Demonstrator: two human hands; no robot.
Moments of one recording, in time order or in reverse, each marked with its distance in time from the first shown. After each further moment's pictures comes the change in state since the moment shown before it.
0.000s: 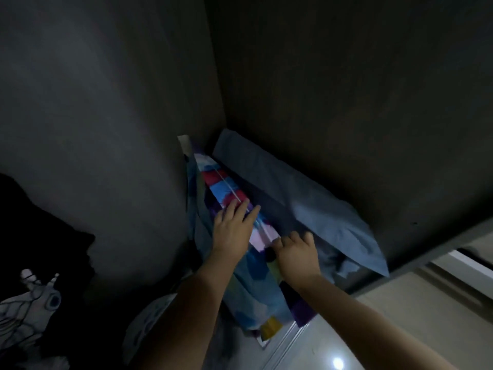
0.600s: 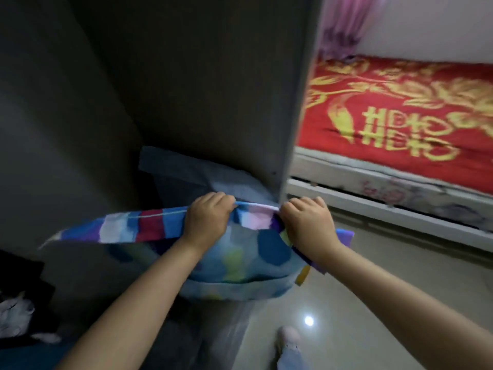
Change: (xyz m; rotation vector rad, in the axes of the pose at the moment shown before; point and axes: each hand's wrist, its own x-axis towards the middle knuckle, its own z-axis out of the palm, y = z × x) left_hand -0.150 0.116 -0.175 -0.299 0.585 0.641; right_hand -0.209 0.078 -0.219 0.077 0.296 0.241
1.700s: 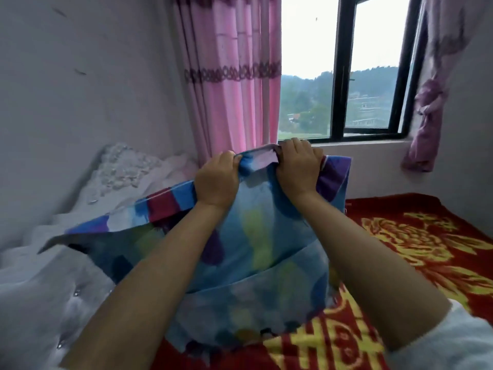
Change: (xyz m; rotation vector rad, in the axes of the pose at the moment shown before) left_hand 0.810 0.114 0.199 -0.095 0.684 0.123; right_hand 0.483 0.638 -0.110 -0.302 0.910 0.287
